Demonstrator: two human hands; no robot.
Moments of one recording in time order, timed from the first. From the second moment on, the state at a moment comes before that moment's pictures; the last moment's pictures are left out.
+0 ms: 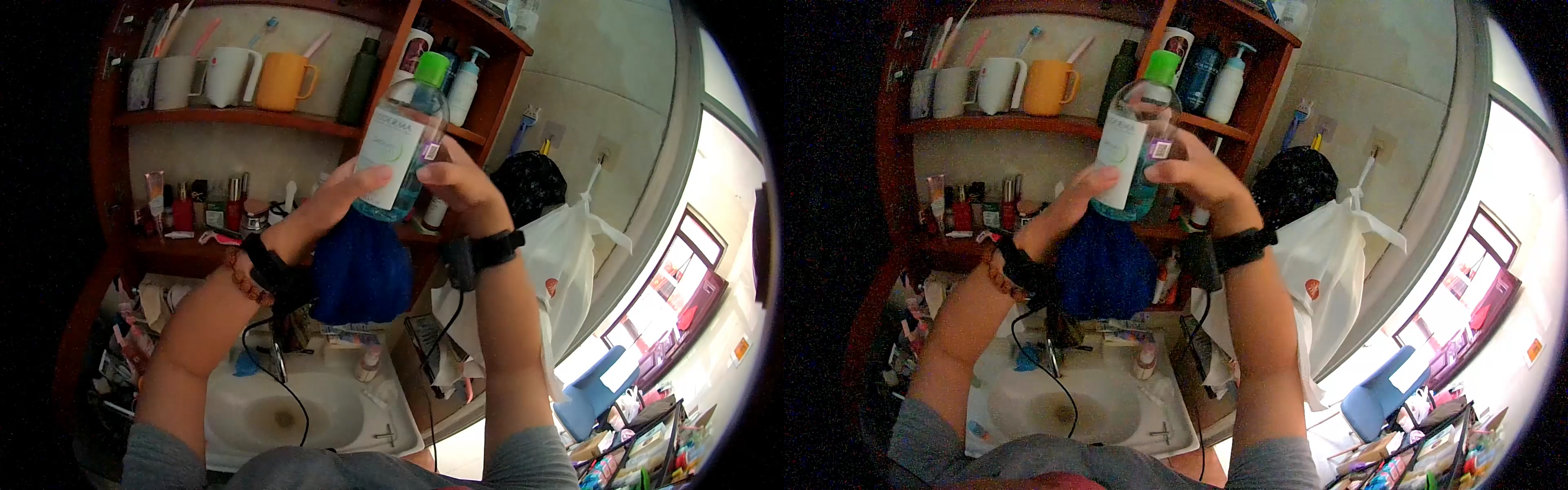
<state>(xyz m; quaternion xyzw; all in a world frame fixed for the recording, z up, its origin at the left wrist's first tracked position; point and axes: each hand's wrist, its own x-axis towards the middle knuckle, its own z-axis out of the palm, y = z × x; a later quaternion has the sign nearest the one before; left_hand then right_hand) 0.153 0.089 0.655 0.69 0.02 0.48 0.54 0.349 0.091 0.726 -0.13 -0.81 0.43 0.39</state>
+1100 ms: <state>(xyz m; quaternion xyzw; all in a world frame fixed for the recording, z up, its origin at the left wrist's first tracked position) 0.197 0.109 0.655 0.60 0.15 0.71 0.34 0.427 0.173 0.835 -0.32 -0.57 -0.21 0.73</state>
